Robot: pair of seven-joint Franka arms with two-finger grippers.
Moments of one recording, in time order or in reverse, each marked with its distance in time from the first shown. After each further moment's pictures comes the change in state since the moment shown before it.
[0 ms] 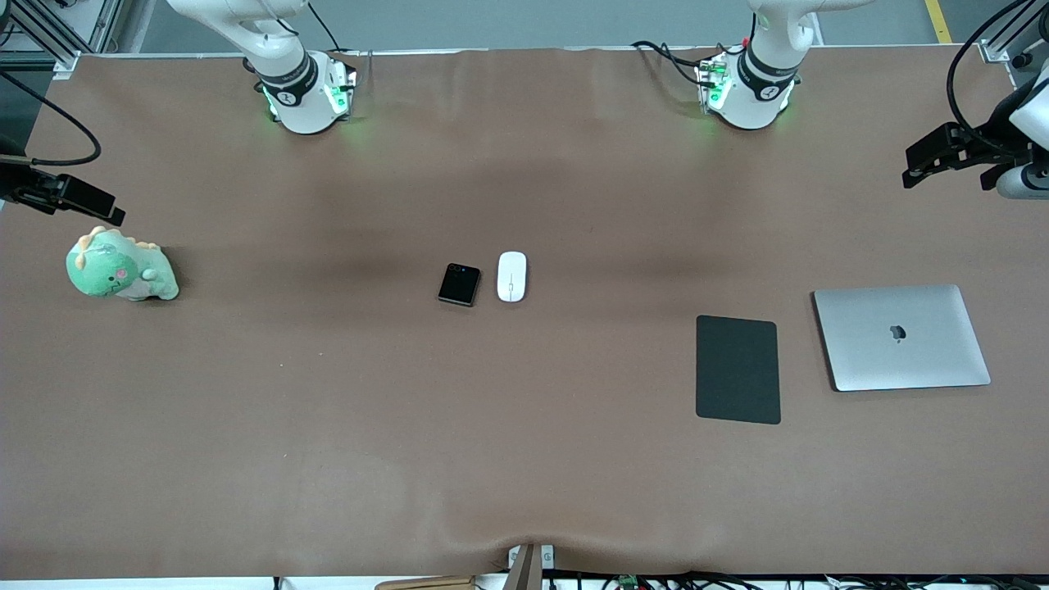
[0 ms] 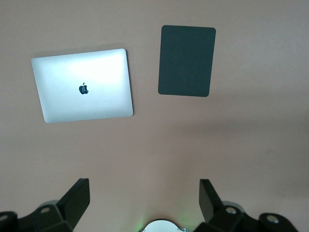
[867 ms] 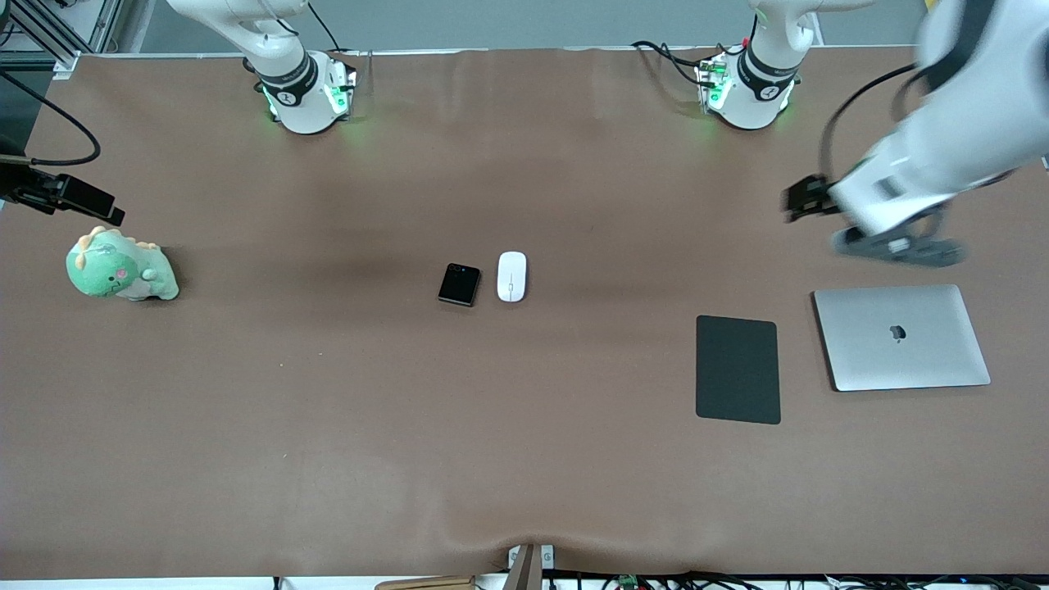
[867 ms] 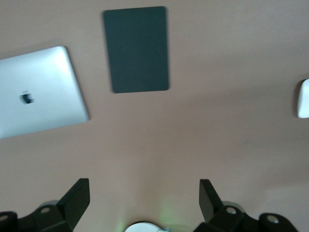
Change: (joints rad) left arm -0.084 0.189 -0.190 -0.003 -0.003 0.074 -0.170; right arm 0.000 0.000 -0.001 0.001 0.000 0.000 0.000
